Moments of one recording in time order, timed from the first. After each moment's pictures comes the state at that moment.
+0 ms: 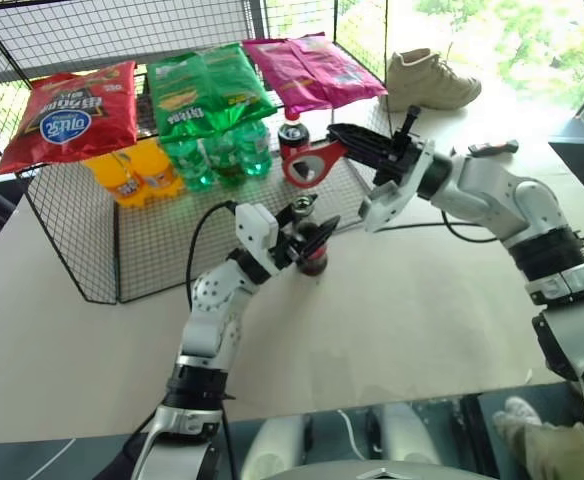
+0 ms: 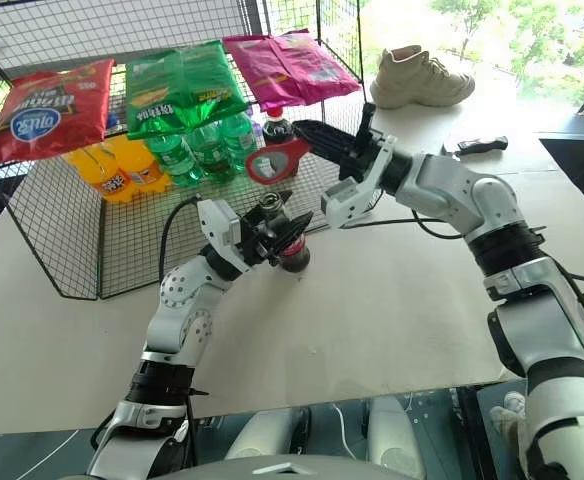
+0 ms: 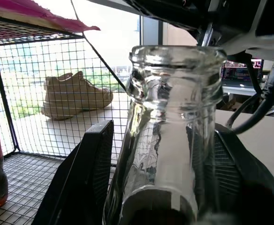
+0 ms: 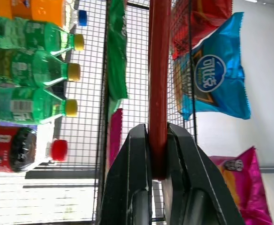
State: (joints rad) left arm -0.31 0.21 -0.05 0.00 -0.34 -0.09 -0.76; right arm -1.01 -0.57 0.37 0.46 -0.83 -0.87 -0.08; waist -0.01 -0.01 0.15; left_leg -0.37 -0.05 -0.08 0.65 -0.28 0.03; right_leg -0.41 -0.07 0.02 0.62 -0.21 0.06
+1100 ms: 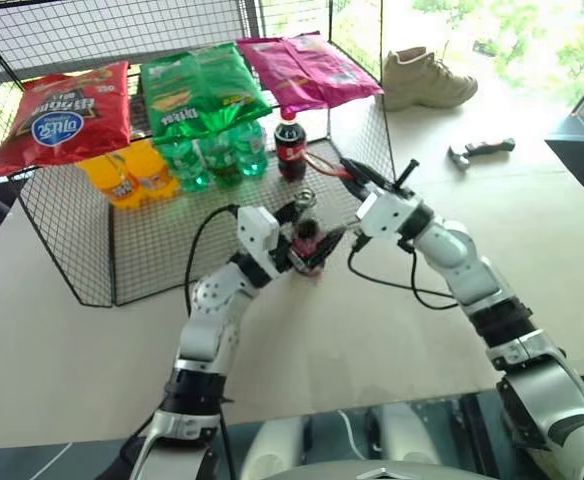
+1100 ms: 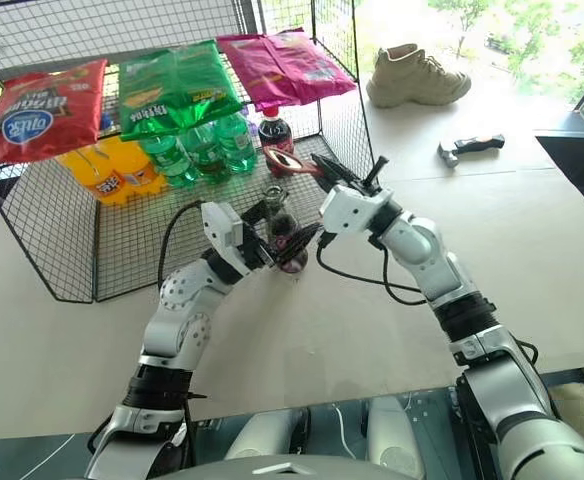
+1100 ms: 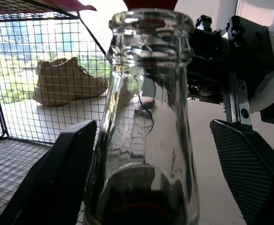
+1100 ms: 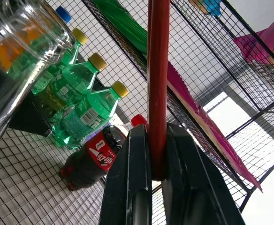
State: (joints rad) left arm -0.29 0.22 -0.04 -0.03 -0.35 -0.03 -0.73; right arm -0.66 -0.35 0.30 0.29 -0.29 -0.54 0.26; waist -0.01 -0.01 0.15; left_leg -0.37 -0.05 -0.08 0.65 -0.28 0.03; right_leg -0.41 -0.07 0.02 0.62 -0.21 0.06
